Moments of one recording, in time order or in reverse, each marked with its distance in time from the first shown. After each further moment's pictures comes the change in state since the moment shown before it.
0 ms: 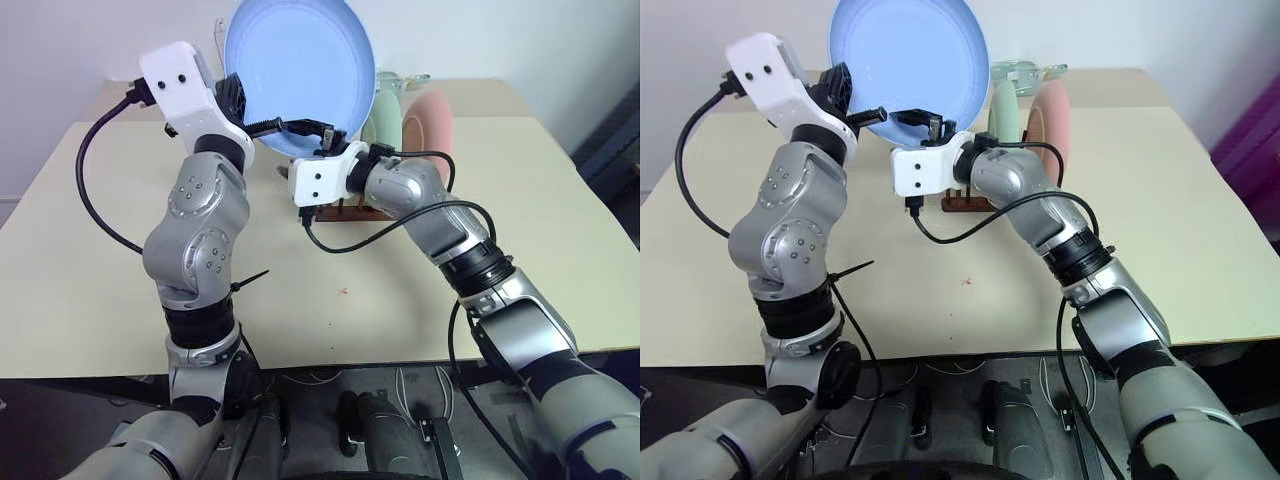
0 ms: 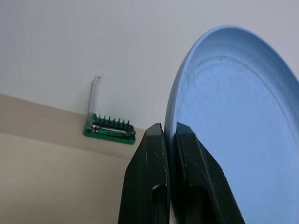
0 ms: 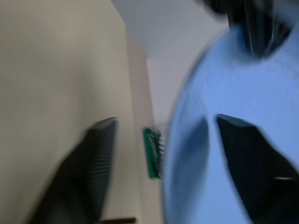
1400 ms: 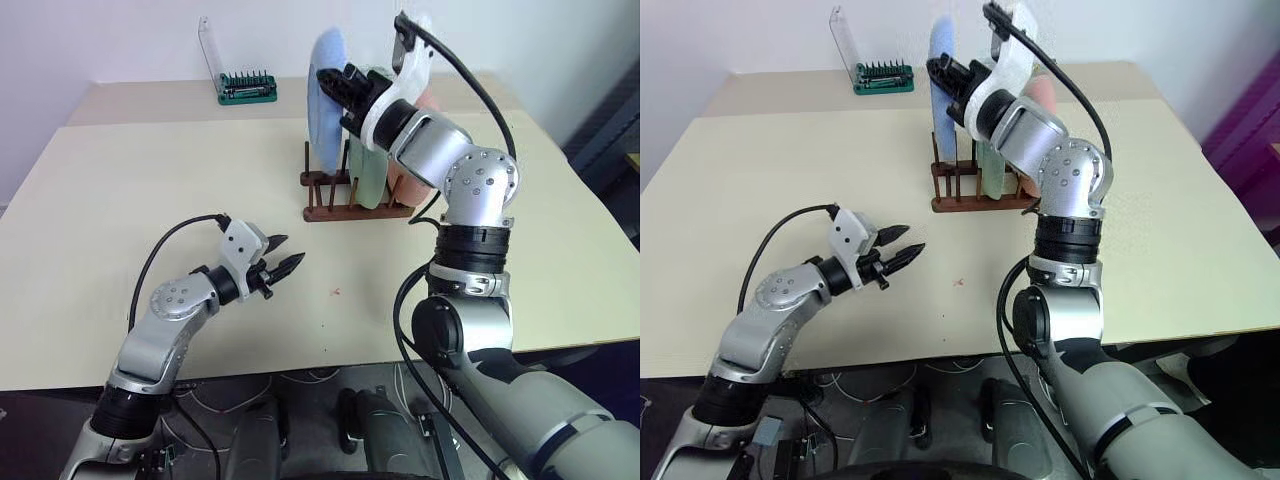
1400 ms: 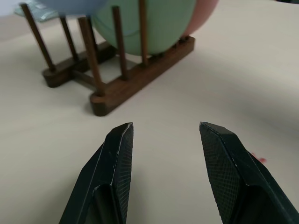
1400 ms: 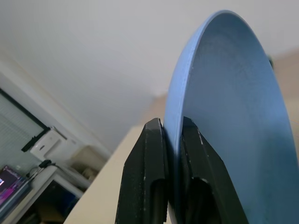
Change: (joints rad) left arm 0.584 0.456 -0.287 0.094 0.017 -0.362 -0.888; right arm -0.099 0.375 -0.830 -0.162 1.258 1.228 -0.489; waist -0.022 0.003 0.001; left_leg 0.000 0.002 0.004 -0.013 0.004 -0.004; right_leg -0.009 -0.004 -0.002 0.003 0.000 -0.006
